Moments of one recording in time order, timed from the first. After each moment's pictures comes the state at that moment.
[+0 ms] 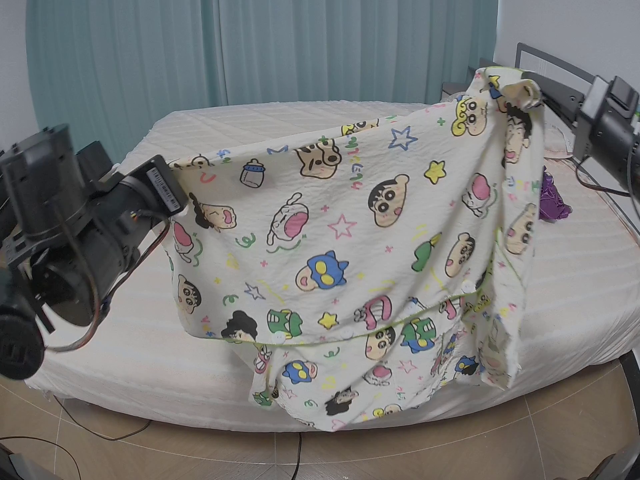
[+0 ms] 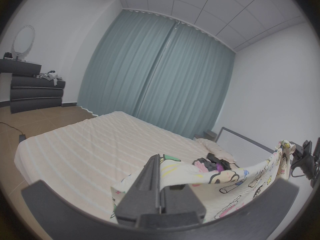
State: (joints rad) left arm -0.59 1.45 -0.78 -0.70 0.59 -0.38; right arm 0.30 1.40 -0.95 -0.74 0.29 0.65
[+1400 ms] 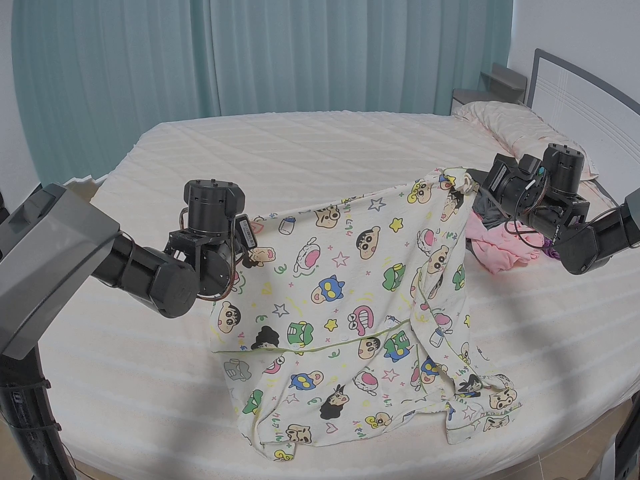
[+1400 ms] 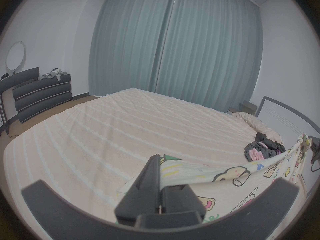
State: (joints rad) left arm -0.42 2.12 -1.18 -0.59 0.57 -0.43; right arm 0.14 2.01 -1.14 -0.84 0.24 0.65
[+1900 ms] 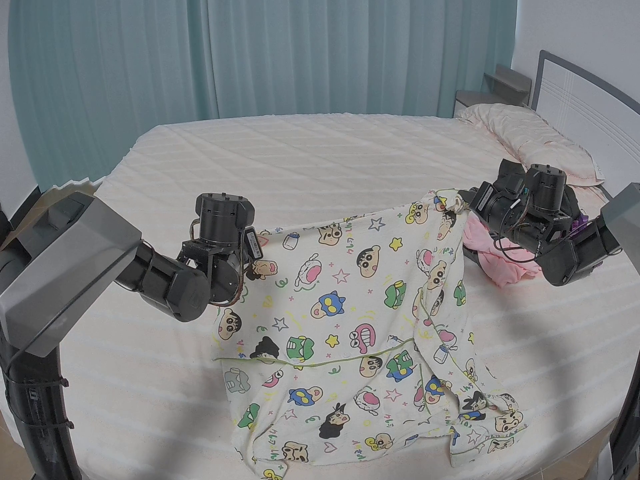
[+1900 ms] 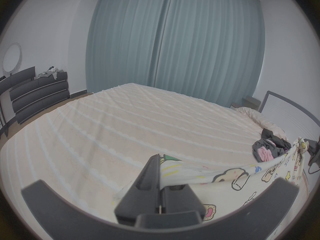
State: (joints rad) left arm -0.42 2.20 -1.22 -0.59 0.56 -0.44; right arm 0.14 2.12 -1.15 -0.88 0.21 0.65
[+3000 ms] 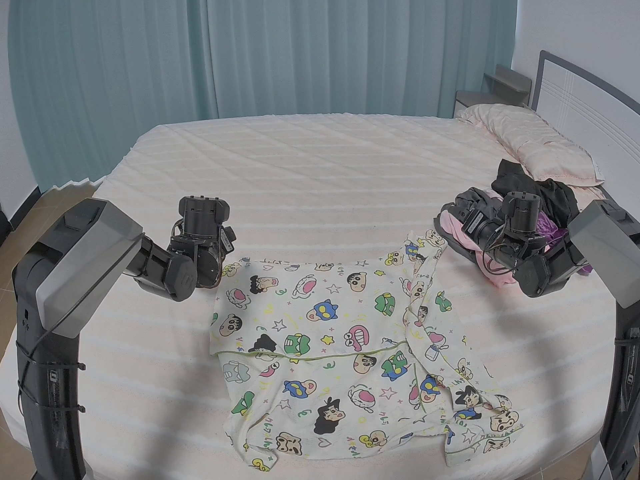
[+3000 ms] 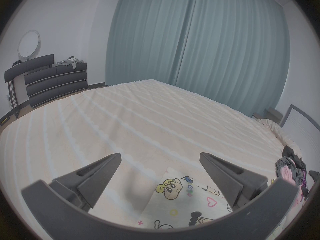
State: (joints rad) left arm -0.26 2.35 -1.40 -0.51 0.56 -0.54; right arm 0.13 2.33 -1.26 -0.86 0.00 0.67
